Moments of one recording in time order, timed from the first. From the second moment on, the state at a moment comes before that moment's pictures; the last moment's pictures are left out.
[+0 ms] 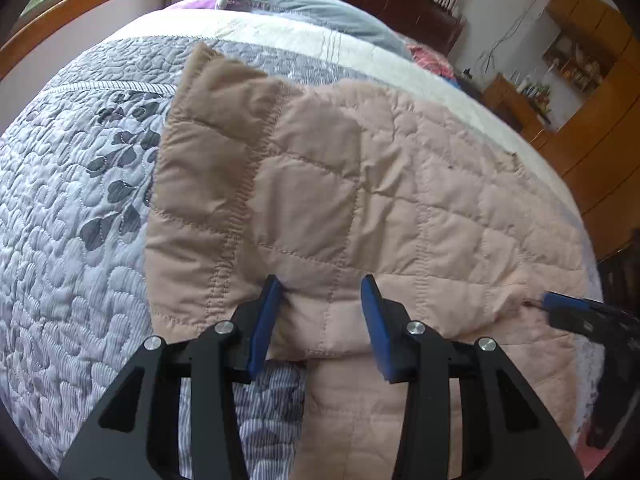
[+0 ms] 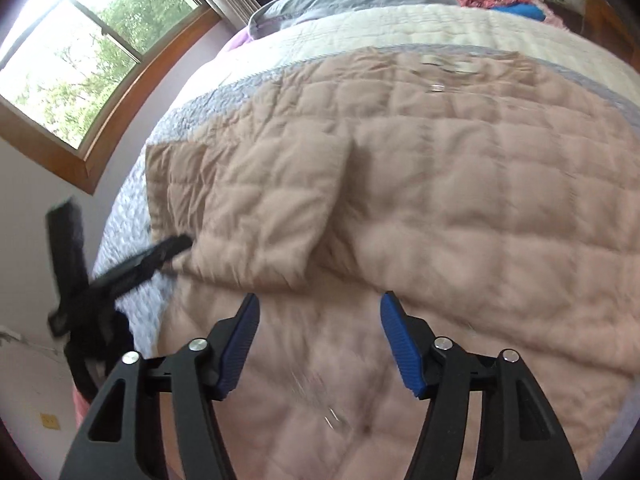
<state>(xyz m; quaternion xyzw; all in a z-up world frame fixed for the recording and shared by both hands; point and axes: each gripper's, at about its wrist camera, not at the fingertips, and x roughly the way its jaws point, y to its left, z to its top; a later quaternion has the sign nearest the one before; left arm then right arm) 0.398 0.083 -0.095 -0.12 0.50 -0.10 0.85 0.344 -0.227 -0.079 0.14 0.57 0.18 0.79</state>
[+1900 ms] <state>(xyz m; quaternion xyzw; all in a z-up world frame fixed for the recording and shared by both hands) 0.403 -0.062 -0.068 0.00 0.46 -0.15 0.87 0.296 -0.382 -0.060 0.15 0.48 0.06 0.86</state>
